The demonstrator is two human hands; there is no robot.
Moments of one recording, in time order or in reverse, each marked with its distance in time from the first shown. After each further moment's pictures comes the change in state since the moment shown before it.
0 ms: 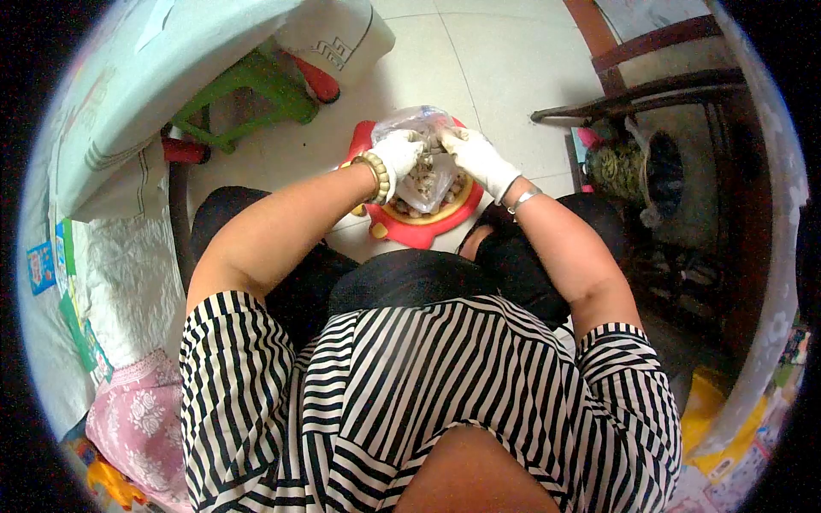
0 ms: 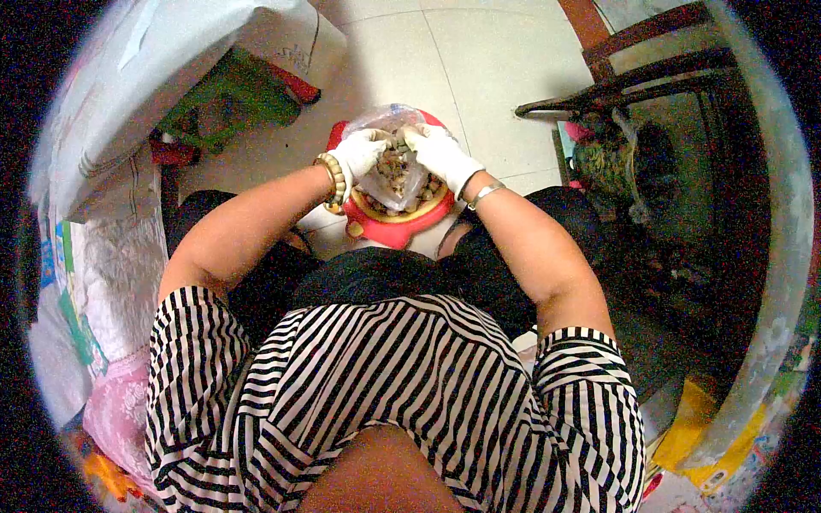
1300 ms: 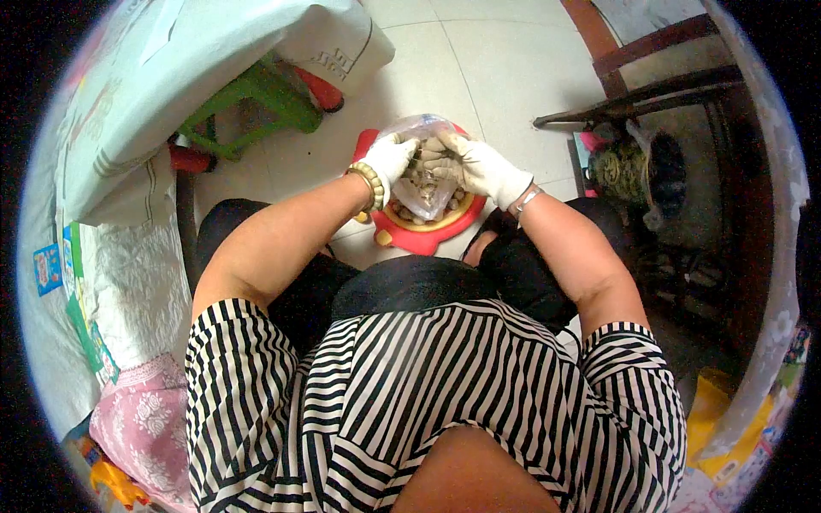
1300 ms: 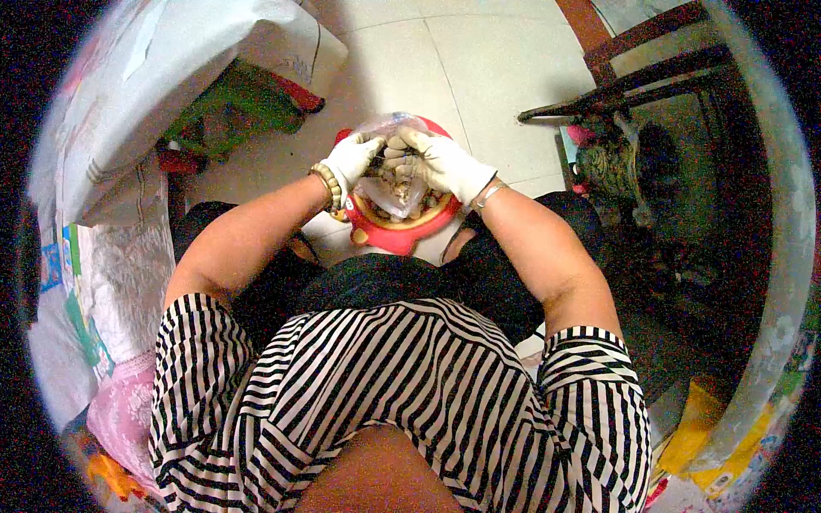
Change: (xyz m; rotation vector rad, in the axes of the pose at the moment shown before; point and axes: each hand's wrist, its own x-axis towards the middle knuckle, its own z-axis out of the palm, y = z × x) left_hand -0.011 0.007 -0.010 -0.383 -0.020 0.075; right_hand -0.004 -0.007 -0.005 0.980 -0.393 0.177
